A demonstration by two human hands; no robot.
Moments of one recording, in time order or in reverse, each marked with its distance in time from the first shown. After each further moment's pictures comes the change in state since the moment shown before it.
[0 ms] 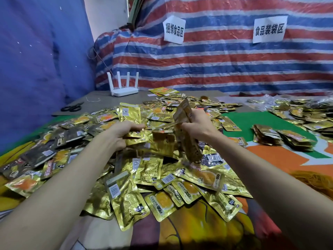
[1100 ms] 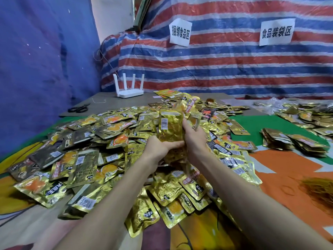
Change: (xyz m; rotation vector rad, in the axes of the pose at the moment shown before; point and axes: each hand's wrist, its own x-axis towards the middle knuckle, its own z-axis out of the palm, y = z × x) left_hand -0.011 -0.052 0.066 0.104 0.055 0.207; right_hand -0.008 -0.010 0.073 0.868 0.300 0.412
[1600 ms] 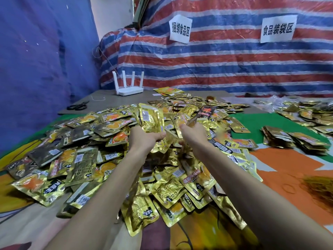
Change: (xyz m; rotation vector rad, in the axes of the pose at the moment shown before) left_hand 0.009 0.008 -0.027 0.056 0.273 0.127; right_hand 0.006 -0.011 -0.005 -0.496 -0.034 0.021
